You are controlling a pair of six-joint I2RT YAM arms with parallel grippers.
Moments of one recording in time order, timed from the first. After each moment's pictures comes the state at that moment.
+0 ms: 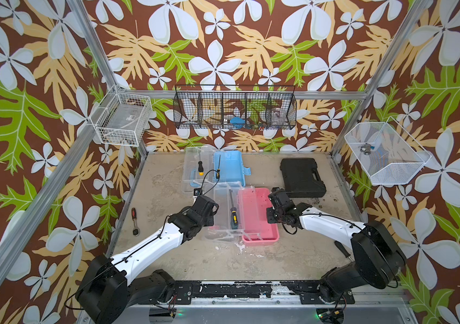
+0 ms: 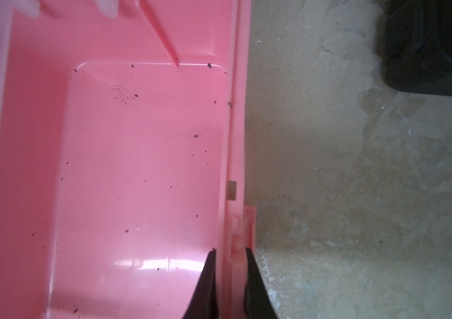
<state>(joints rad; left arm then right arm) -0.63 1.19 0.78 -0.52 -0.37 -0.59 0.57 1.53 0.85 -0.38 0.18 0.42</state>
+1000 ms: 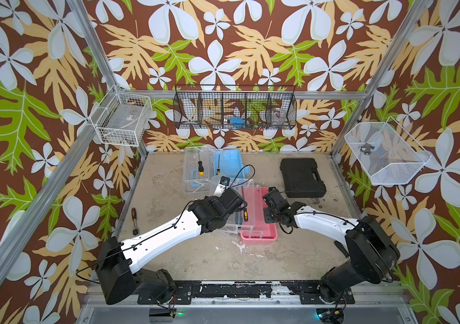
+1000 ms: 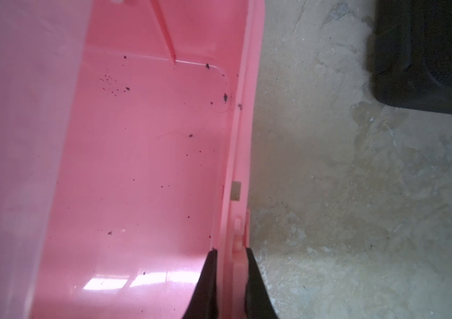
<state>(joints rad) -0.91 1.38 1.19 -0.81 -0.70 -0.44 0.62 1.57 0.89 -0.40 0.27 0.42</state>
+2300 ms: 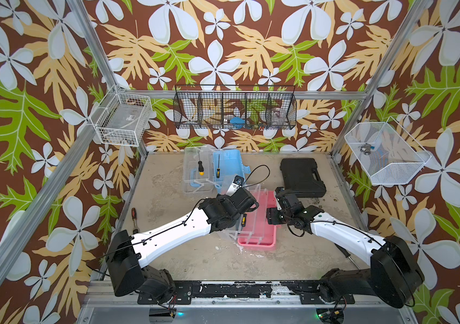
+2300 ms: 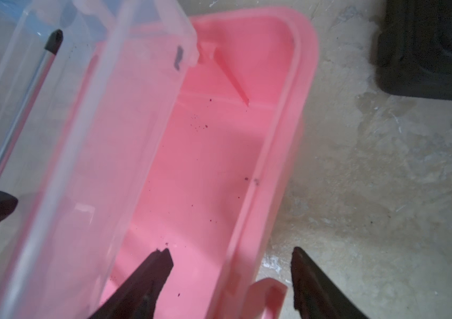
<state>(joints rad) -0.98 1.46 1.28 -0.79 -0.67 -0.40 0.54 1.33 0.79 -0.41 0.06 0.40</state>
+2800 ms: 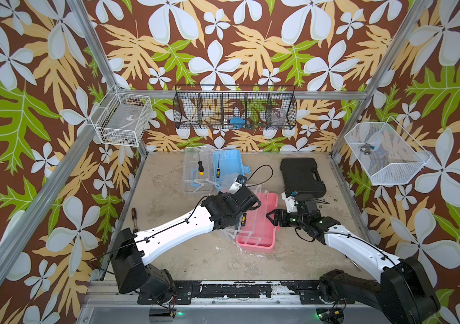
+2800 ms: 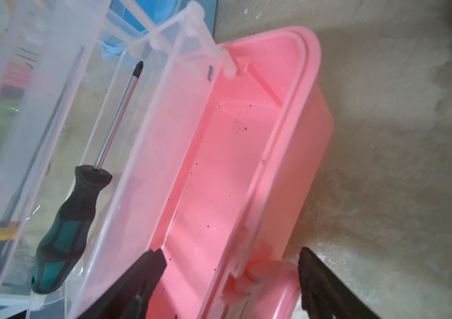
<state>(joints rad) -0.98 1.50 1.35 -0.85 -0.72 -0.33 0.36 1.18 0.56 -0.14 -0.36 0.48</state>
